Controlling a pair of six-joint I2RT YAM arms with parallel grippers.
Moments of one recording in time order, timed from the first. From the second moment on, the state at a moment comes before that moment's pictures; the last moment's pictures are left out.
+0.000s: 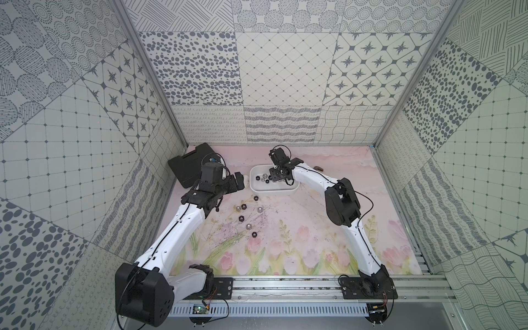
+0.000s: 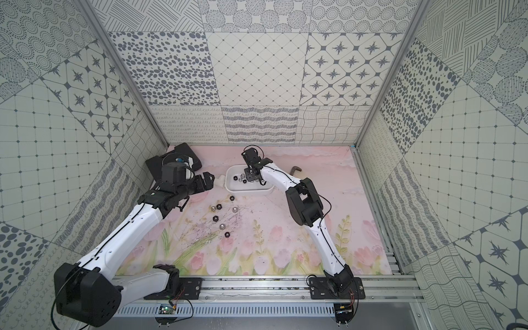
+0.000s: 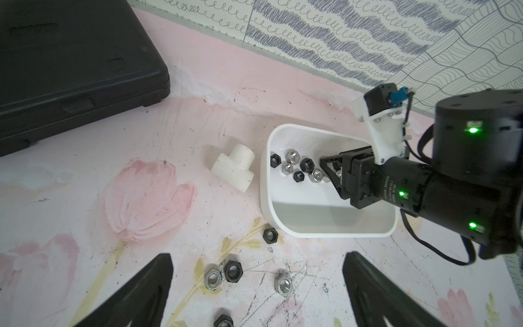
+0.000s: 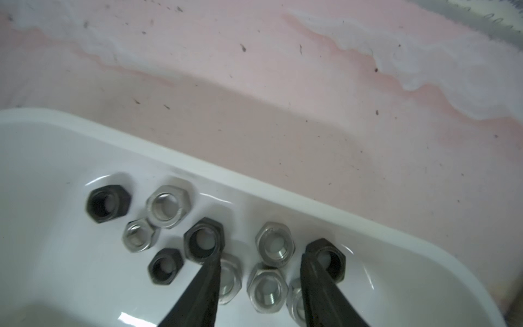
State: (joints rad) left arm -0.19 1.19 0.98 -0.43 0.00 -0.41; right arm 0.67 2.35 2.05 -0.62 0.21 0.16
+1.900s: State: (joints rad) left arm -0.19 1.17 0.98 -0.43 0.00 -0.41; right arm 0.96 2.17 1.58 -0.50 0.10 0.33
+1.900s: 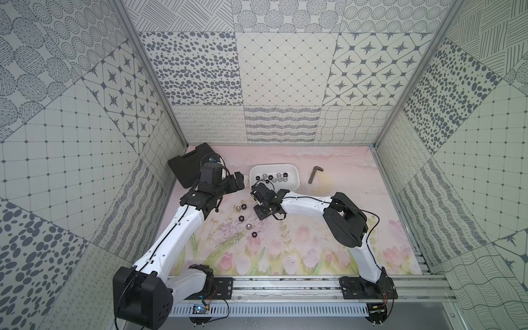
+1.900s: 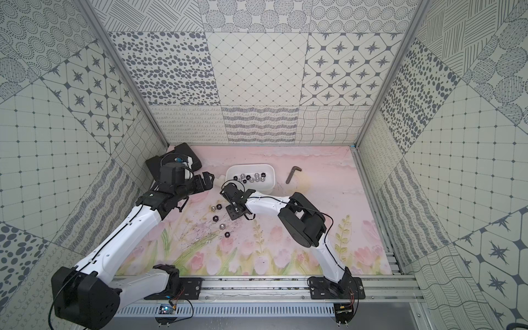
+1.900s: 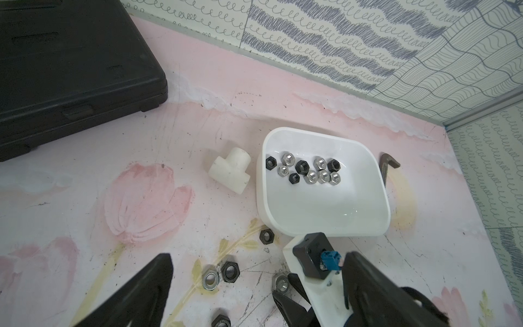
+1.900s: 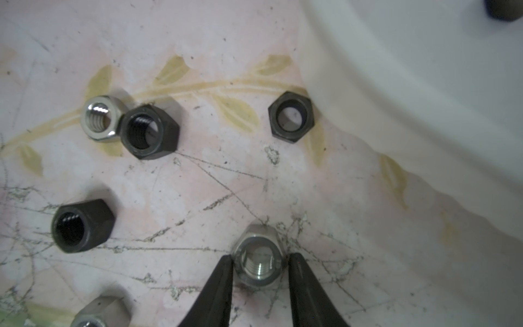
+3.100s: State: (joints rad) left arm -0.20 1.17 0.98 -0.43 0.00 -0.41; right arm 0.94 2.21 1.64 -0.48 0.09 0.30
